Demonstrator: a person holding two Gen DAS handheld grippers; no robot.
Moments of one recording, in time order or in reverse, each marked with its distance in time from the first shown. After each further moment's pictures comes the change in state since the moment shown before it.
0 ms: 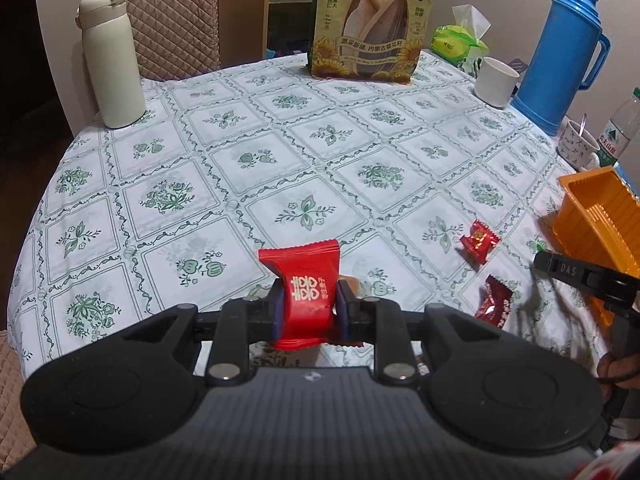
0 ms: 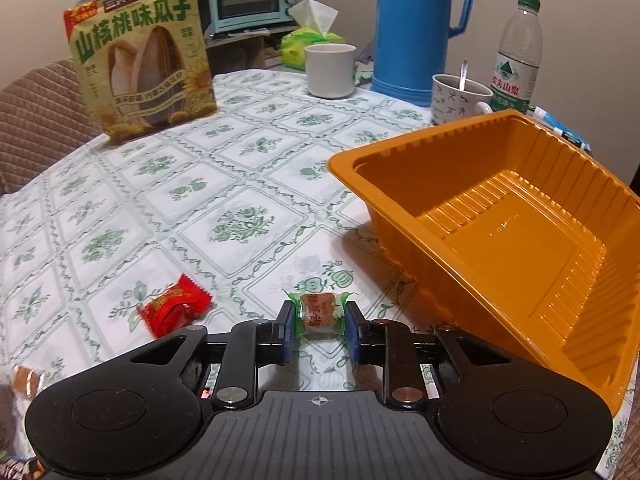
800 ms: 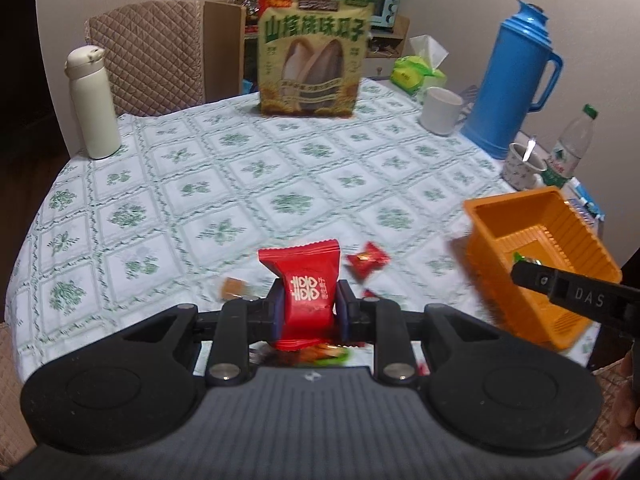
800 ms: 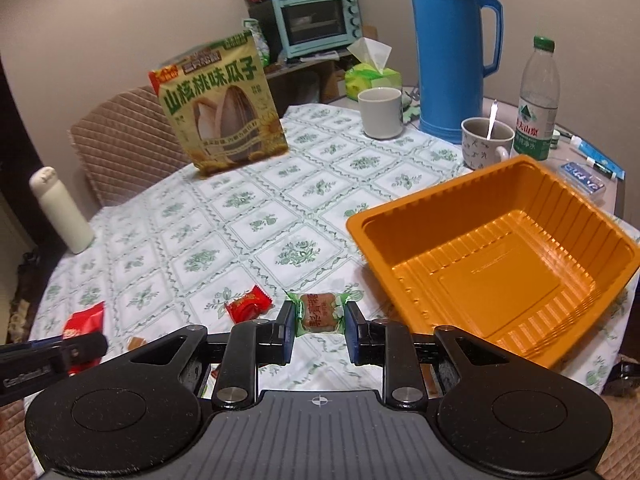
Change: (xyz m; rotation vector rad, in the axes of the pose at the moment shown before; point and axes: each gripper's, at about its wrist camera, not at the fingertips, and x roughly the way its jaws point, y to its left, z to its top) left arm -0.074 -0.102 -0.003 -0.019 -0.078 -0.015; right arm -0.108 -0.061 0.031 -0.050 -0.016 0.280
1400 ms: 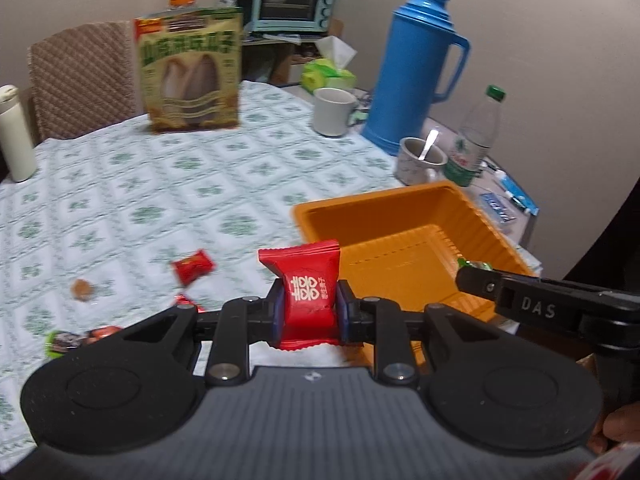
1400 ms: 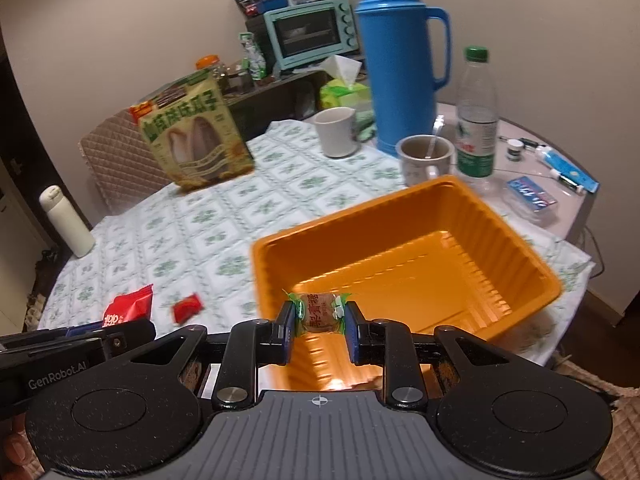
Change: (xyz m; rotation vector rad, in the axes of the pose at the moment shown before) left arm -0.006 -0.169 -0.002 0.050 -0.020 -0.100; right arm -0.052 -0.130 0.027 -0.005 0.004 0.046
